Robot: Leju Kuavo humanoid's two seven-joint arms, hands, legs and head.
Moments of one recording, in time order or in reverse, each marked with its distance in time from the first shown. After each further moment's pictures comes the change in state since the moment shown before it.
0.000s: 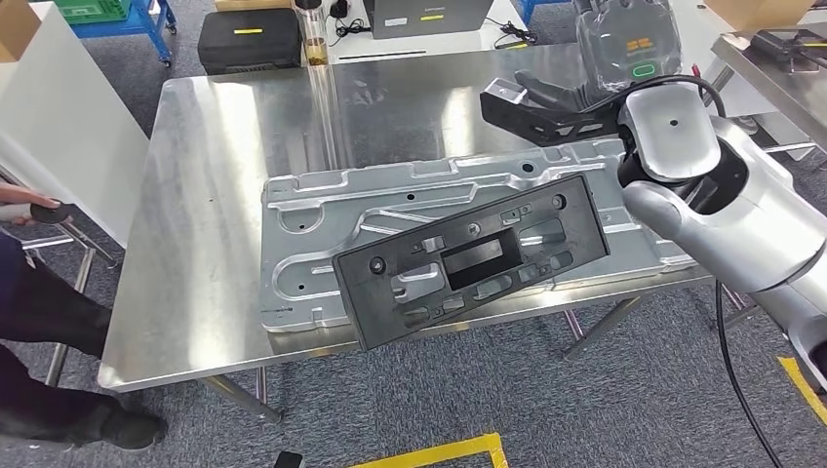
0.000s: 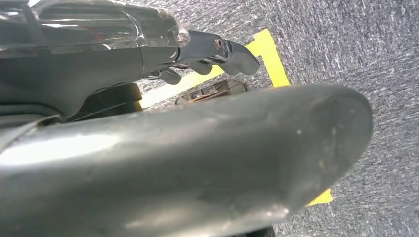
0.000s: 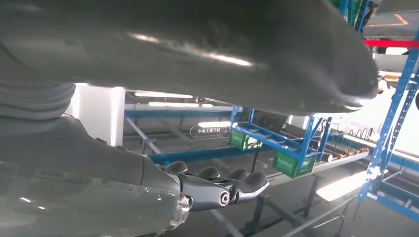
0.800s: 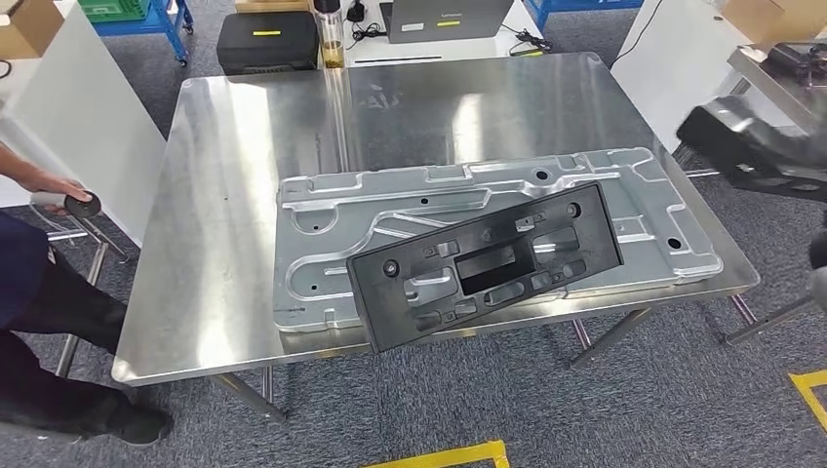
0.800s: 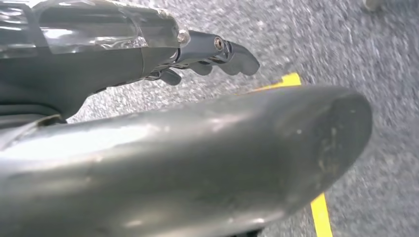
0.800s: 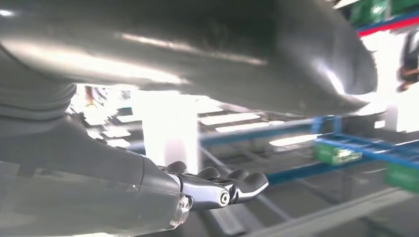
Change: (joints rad) left arm 0.047 0.084 0.043 0.004 0.061 0.034 -0.022; right arm 0.891 -0.274 -0.968 -0.320 -0.069 -0.118 0.001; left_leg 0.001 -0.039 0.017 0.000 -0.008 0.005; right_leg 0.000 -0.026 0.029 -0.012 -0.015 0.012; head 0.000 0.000
